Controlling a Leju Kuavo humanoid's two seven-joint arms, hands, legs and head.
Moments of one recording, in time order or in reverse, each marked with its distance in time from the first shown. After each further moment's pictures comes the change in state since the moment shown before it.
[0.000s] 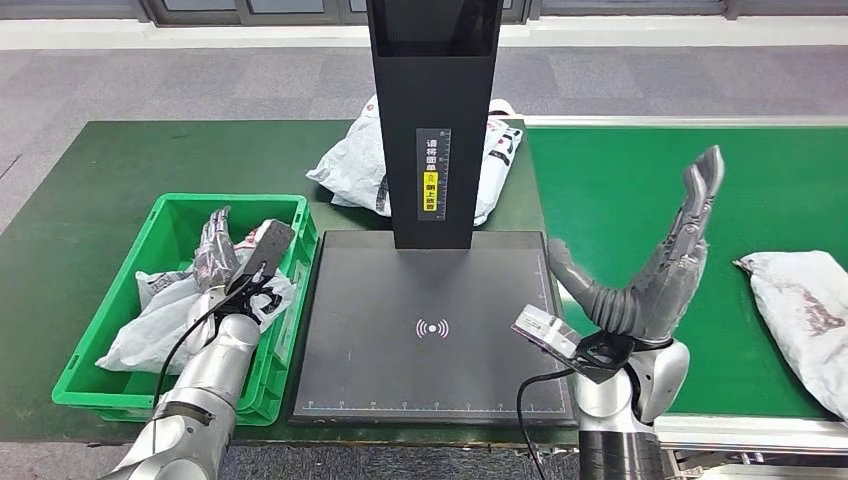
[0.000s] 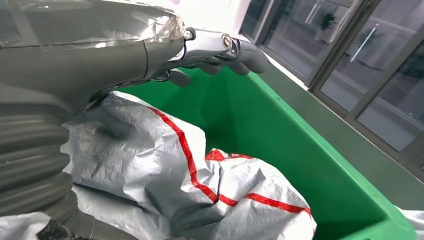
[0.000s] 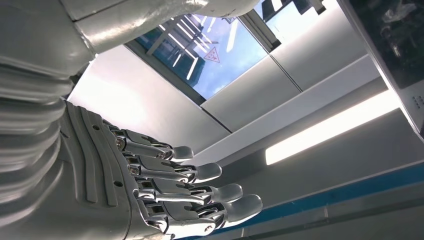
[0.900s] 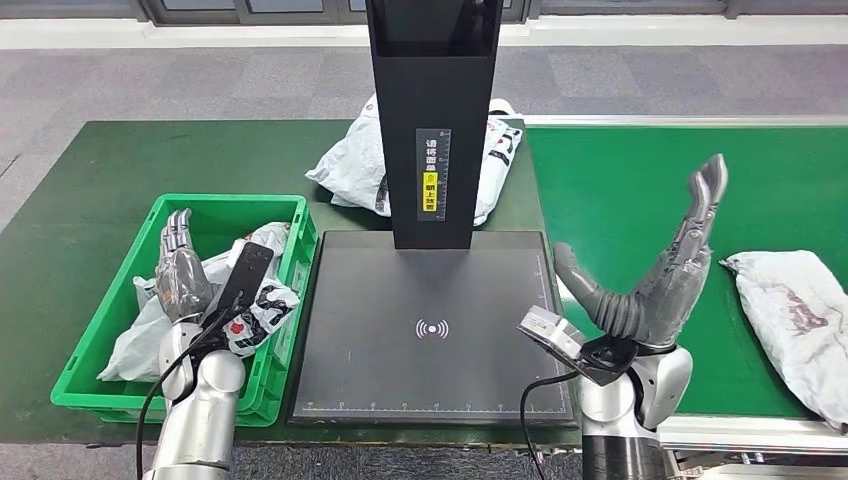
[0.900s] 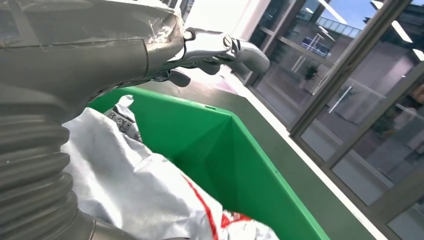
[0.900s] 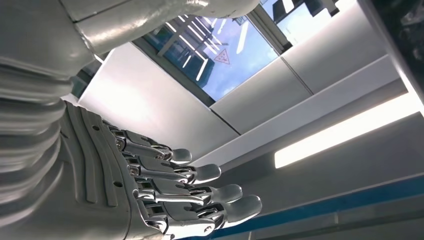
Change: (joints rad) left arm 0.326 -0.065 -0.169 -0.611 0.034 -0.059 0.066; right arm 0.020 -0.002 -0.021 0.002 0.007 -0.002 0.014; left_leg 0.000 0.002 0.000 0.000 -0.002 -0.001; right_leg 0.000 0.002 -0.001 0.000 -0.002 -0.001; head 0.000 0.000
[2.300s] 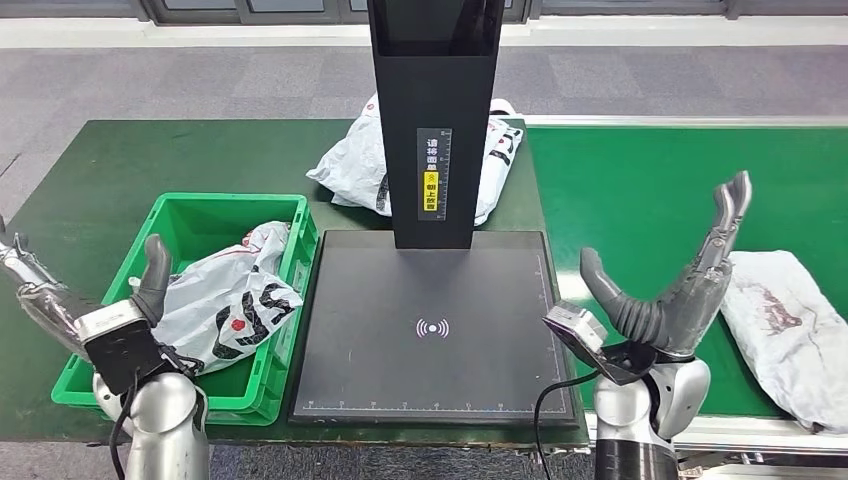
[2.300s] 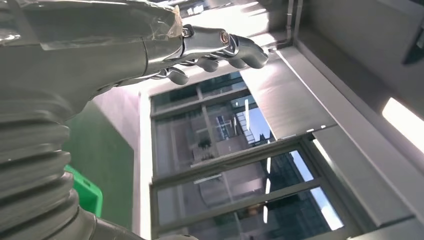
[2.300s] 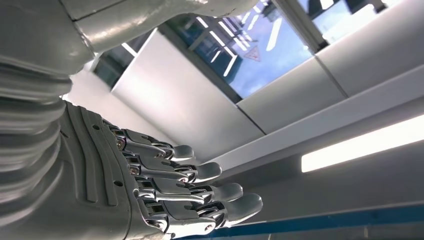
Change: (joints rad) left arm 0.162 -0.041 -0.099 -0.447 0.662 0.222 -0.518; right arm 0.016 -0.004 -0.105 0.016 0.016 0.000 0.029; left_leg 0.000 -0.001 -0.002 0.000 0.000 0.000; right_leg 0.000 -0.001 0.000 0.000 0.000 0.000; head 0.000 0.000
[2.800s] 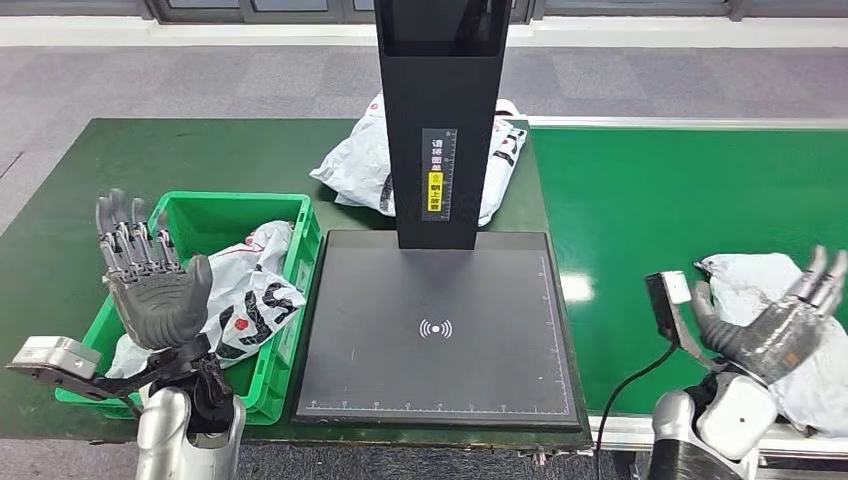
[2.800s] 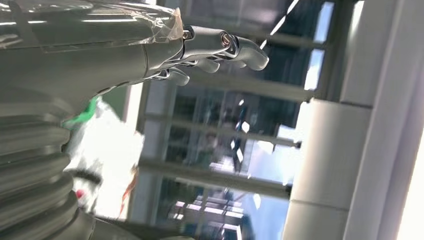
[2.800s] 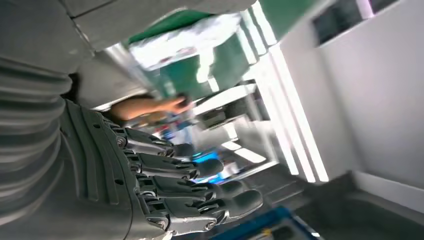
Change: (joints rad) left arm 0.054 0.006 -0.099 0.015 0.595 -0.628 -0.017; right arm -0.058 -0.156 -0.333 0.251 0.561 0.000 0.677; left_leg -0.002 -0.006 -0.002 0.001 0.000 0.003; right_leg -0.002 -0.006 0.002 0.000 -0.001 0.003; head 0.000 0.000
